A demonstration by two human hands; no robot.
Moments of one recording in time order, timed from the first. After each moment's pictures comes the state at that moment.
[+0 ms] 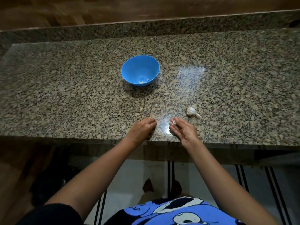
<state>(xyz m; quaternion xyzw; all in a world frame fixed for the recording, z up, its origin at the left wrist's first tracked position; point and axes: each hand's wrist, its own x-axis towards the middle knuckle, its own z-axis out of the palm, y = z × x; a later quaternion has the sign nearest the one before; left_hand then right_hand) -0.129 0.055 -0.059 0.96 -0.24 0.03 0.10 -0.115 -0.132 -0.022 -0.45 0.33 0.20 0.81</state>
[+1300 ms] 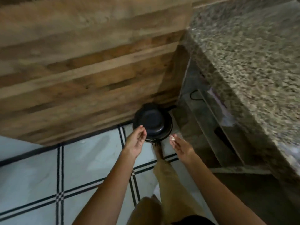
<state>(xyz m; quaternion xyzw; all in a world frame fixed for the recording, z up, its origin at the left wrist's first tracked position) -0.534 0.443 -0.145 0.05 -0.52 -0.45 -0.72 -0.368 0.388 -0.165 -0.54 0.09 0.66 0.52</state>
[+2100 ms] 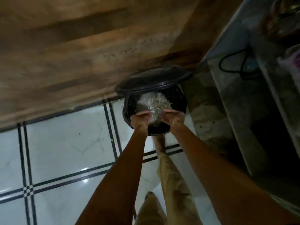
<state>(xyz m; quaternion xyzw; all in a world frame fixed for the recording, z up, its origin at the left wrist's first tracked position) -0.503 0.603 -0.474 -0.11 -0.73 -0.28 -0.62 -0.393 0.594 -0.450 -0.71 0.05 0.57 0.42</state>
